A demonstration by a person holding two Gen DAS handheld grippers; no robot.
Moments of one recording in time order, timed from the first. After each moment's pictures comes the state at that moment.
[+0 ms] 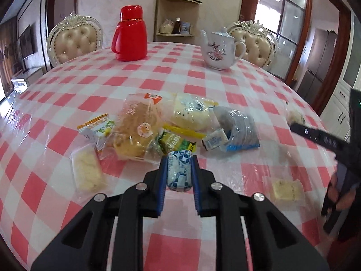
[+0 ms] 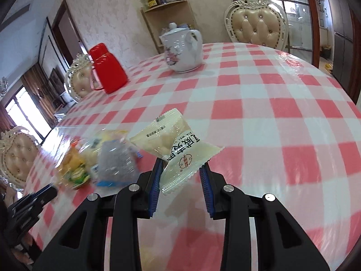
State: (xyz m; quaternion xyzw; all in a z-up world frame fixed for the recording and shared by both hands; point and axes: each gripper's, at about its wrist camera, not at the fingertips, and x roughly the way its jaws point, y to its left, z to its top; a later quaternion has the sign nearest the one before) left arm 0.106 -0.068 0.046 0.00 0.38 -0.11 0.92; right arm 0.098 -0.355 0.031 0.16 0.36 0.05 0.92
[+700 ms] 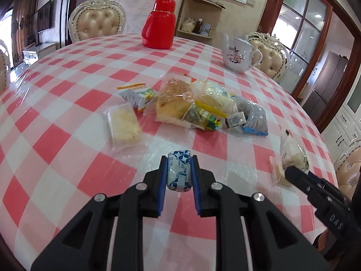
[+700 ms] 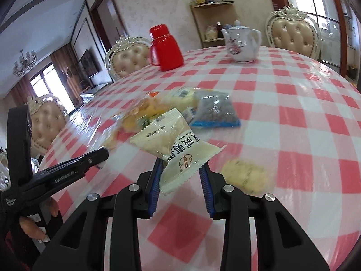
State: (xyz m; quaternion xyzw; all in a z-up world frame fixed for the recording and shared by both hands) left arm 0.056 -0.014 0.035 -0.08 0.38 -0.09 0.92; right arm 0.006 -0.235 0.034 0.11 0.34 0.14 0.92
